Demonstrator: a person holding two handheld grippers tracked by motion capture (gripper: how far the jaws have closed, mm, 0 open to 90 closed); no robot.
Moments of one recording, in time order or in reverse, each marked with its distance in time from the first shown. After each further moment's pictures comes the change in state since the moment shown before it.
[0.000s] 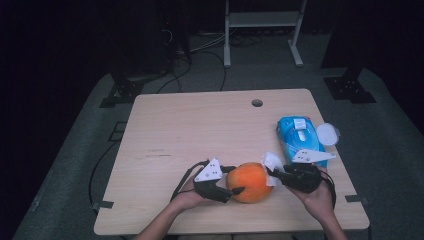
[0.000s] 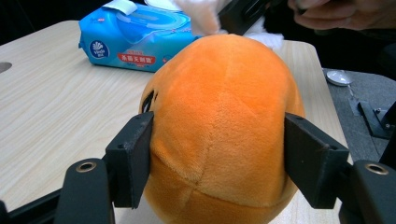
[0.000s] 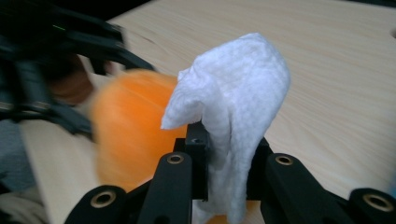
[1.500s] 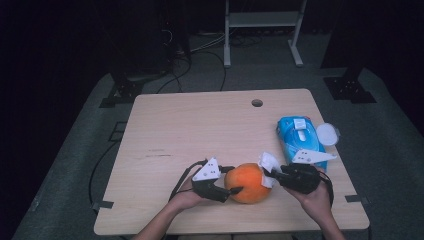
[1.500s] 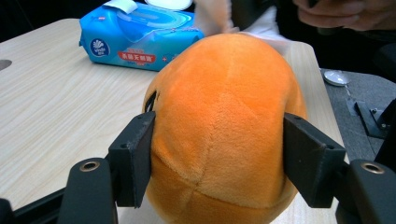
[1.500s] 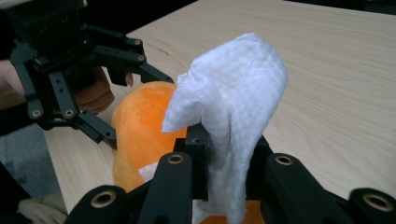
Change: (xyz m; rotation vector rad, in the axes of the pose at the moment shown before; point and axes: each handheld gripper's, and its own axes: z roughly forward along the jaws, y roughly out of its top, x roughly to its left) left arm 0.001 0.000 -0.004 0.004 -0.002 -0.001; right arm 0.005 0.002 -0.001 -0.038 0.052 0.015
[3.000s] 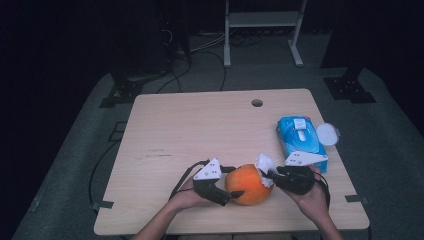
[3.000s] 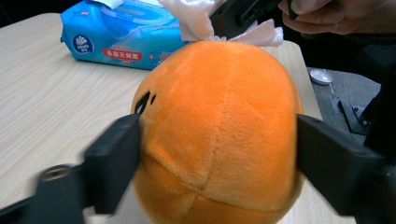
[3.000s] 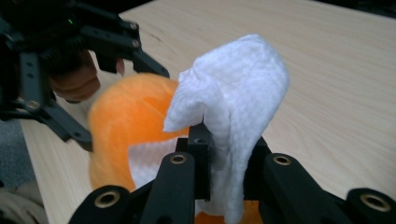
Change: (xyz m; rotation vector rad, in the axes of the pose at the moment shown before) left arm 0.000 0.001 0.002 0.009 -0.051 0.006; right arm 0.006 0.000 0.010 0.044 -0.049 -0.075
